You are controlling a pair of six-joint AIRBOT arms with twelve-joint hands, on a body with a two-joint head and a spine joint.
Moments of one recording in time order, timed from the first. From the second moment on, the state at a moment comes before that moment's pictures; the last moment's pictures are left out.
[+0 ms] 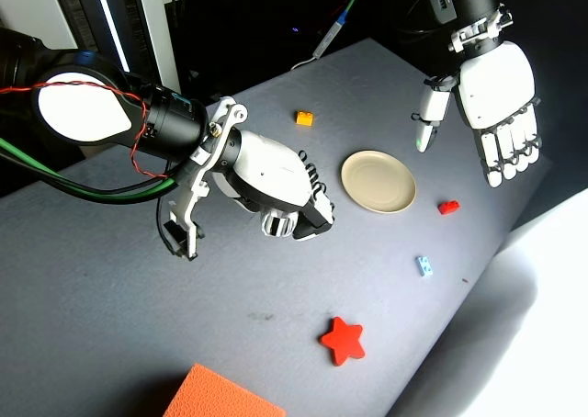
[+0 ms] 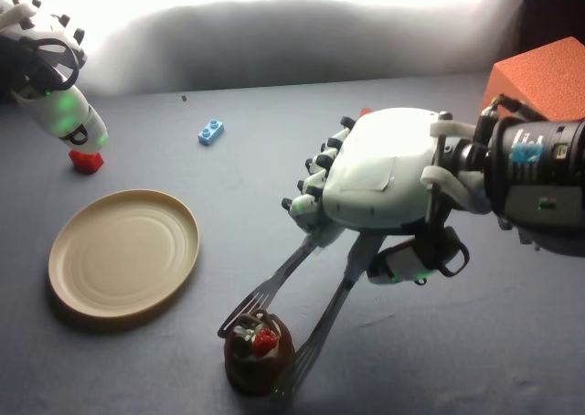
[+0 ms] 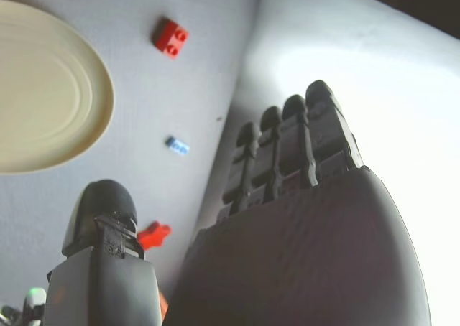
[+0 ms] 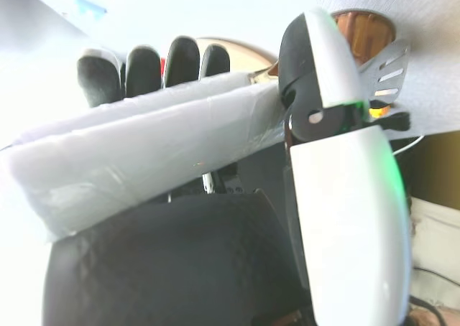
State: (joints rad) left arm -0.07 -1.01 1.20 0.79 0.85 0.54; right arm -0.25 -1.20 1.00 -0.50 -0.11 -0.89
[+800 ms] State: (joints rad) left arm -0.07 -1.01 1.20 0.79 0.86 0.54; right arm -0.25 -1.21 1.00 -0.50 -0.10 -0.91
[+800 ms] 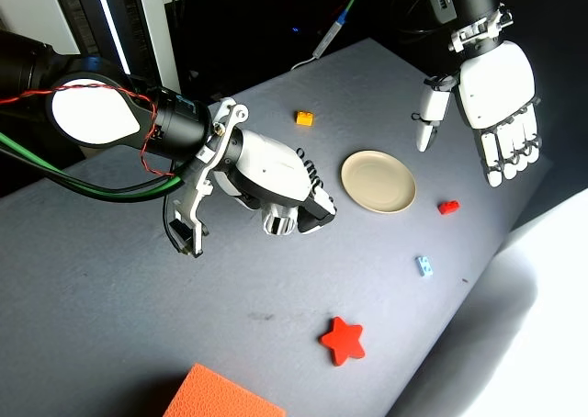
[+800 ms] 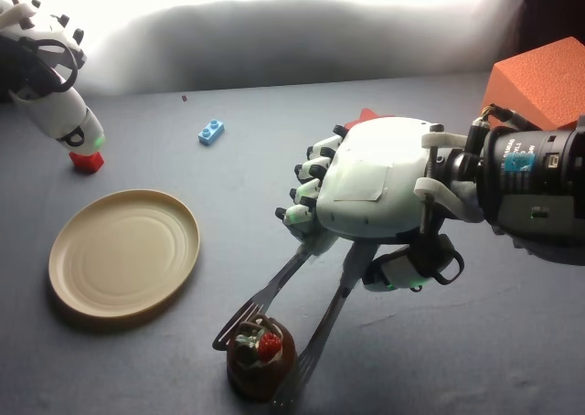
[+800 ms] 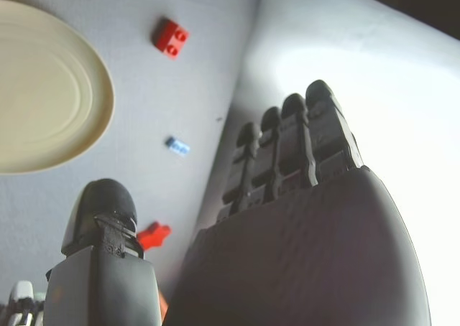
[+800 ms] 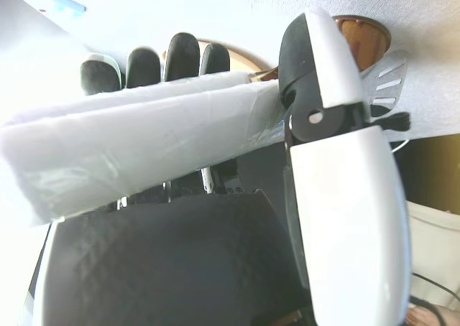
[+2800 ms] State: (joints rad) left arm -0.07 -1.01 1.19 0.79 0.86 0.54; right arm -0.13 -1.33 1.20 -0.34 -0.13 -0.85
